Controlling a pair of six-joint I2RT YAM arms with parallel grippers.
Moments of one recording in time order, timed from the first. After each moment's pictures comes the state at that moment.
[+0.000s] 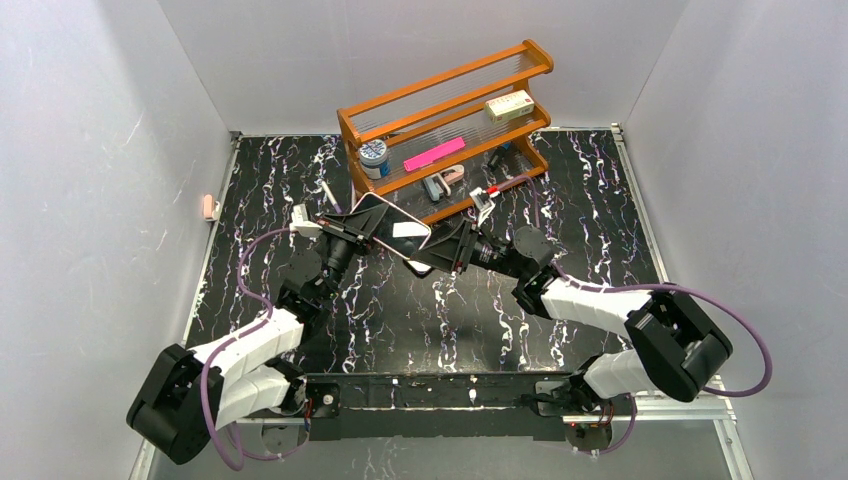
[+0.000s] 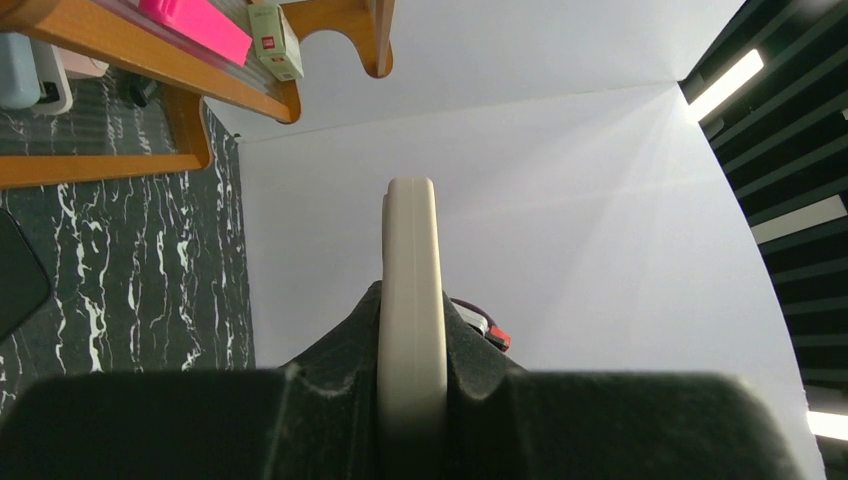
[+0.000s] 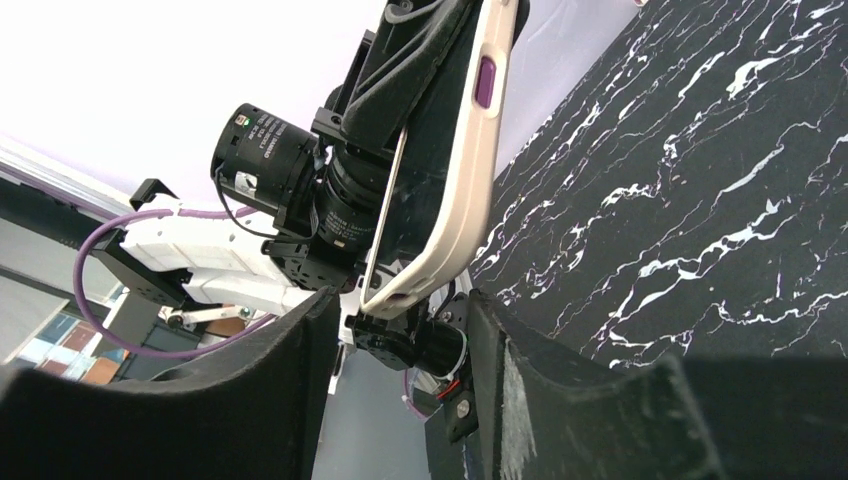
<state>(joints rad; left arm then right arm) -0.54 1.05 0.36 0.89 -0.12 -1.47 0.75 1.35 0.56 0.96 -0.56 1.05</state>
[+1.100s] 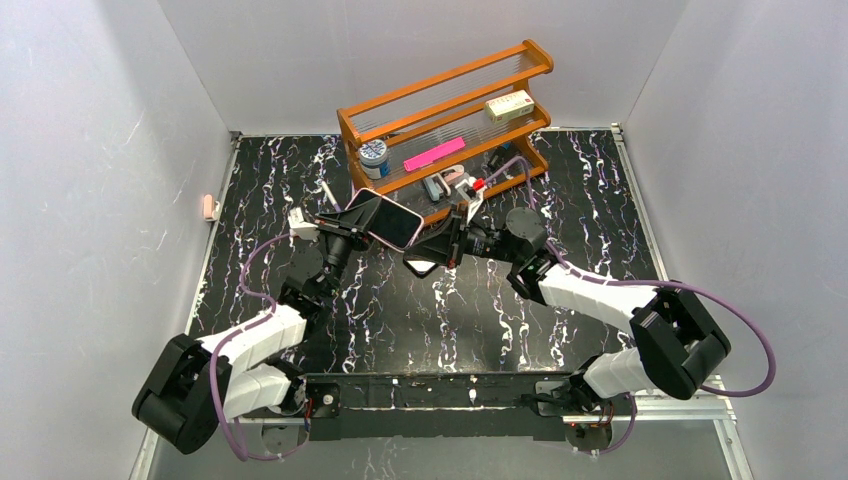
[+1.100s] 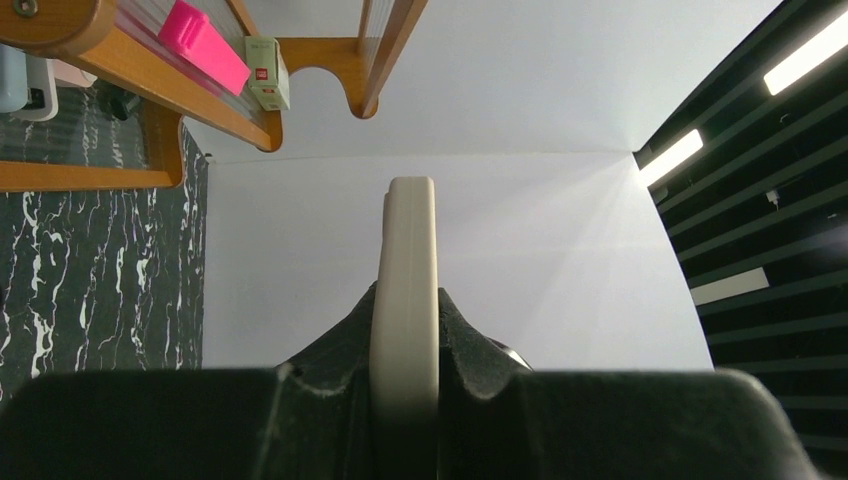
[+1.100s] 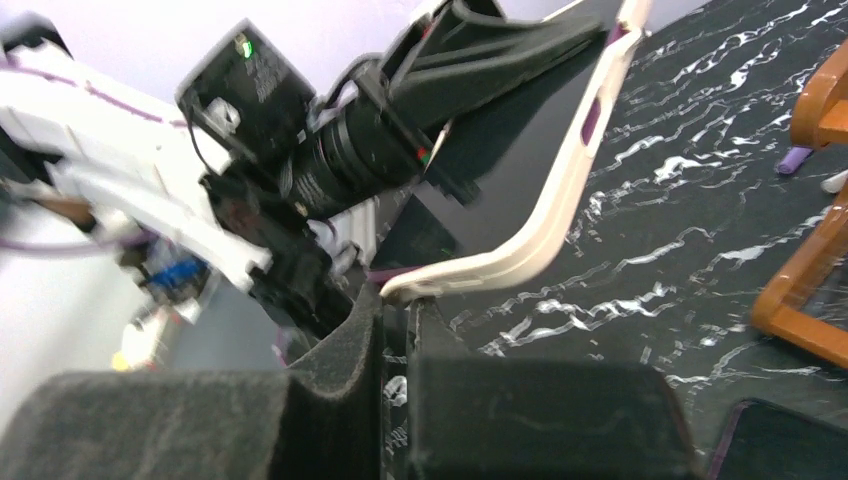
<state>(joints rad) -0.54 1.11 0.35 0.94 -0.17 -1.62 0.75 1.38 0.72 0.80 -0.69 0.61</state>
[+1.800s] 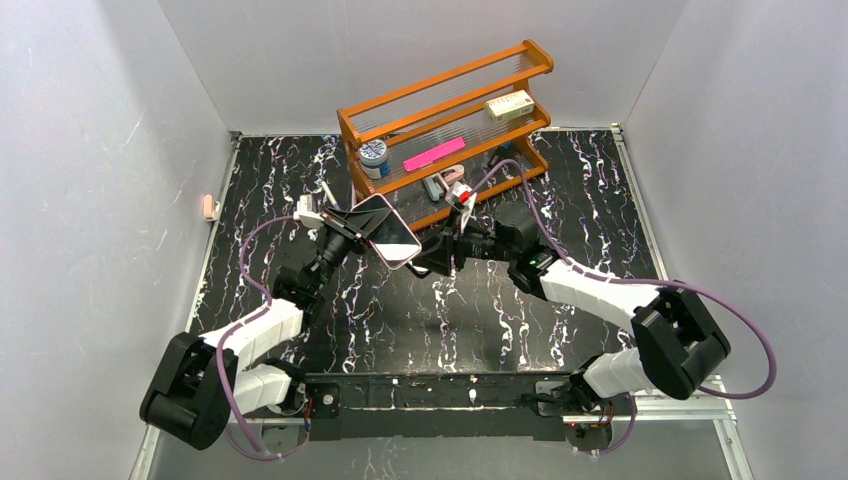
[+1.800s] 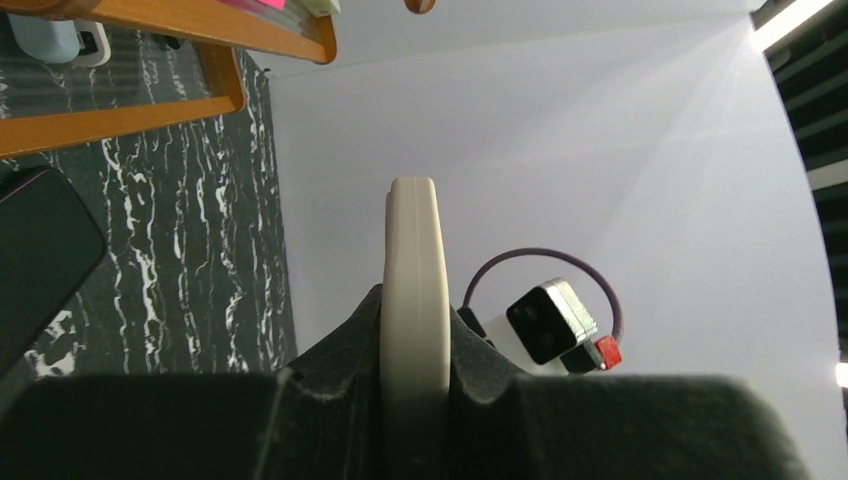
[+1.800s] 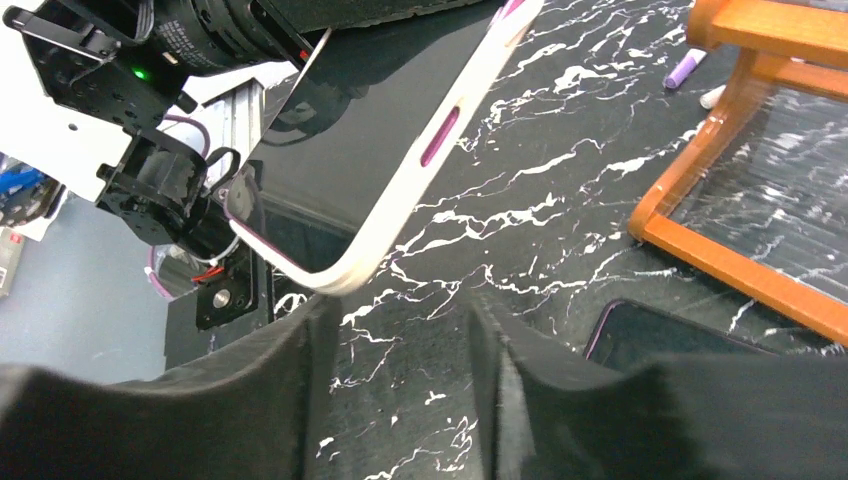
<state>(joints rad) -0.42 1.14 0.38 0.88 0.16 -1.49 0.72 1.39 0.75 0.50 -0.68 0.27</state>
